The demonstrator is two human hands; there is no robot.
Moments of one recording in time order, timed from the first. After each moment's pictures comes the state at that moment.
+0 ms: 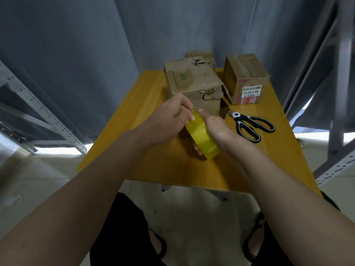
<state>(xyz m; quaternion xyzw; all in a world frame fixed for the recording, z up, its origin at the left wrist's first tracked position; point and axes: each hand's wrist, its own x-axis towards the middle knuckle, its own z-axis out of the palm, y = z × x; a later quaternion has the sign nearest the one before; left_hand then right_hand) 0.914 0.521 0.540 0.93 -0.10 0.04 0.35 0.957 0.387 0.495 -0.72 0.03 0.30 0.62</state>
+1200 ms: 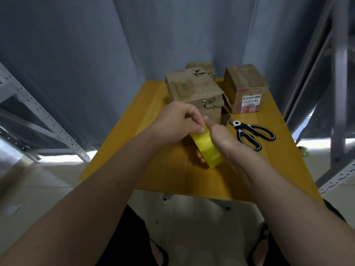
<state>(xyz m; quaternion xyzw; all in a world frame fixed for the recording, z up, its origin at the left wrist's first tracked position) 0.923 0.509 0.552 0.92 -0.07 0.00 0.39 0.954 0.378 0.497 -0.71 0.03 0.29 0.64</state>
